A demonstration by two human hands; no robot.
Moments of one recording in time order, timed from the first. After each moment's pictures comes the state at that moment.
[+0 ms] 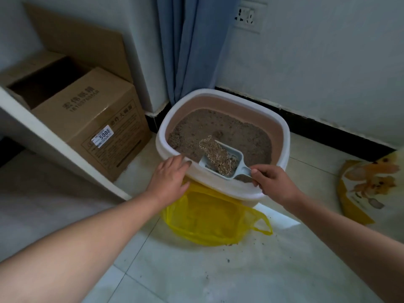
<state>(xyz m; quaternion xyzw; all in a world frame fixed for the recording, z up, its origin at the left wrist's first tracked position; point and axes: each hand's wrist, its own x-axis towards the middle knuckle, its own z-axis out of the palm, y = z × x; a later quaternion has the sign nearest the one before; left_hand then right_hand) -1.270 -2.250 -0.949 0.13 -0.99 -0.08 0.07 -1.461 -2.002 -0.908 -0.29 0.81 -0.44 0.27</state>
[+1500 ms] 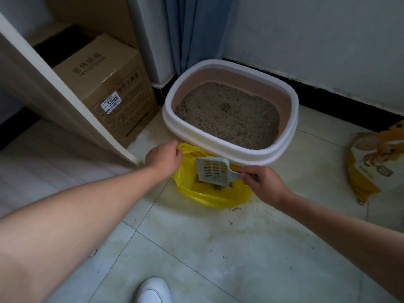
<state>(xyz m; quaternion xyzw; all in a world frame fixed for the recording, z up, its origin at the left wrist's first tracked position) -1.244 -2.230 -0.943 0.36 -0.92 -0.15 -0.02 -1.391 -1.966 -0.951 -0.39 0.84 -0.30 0.24</state>
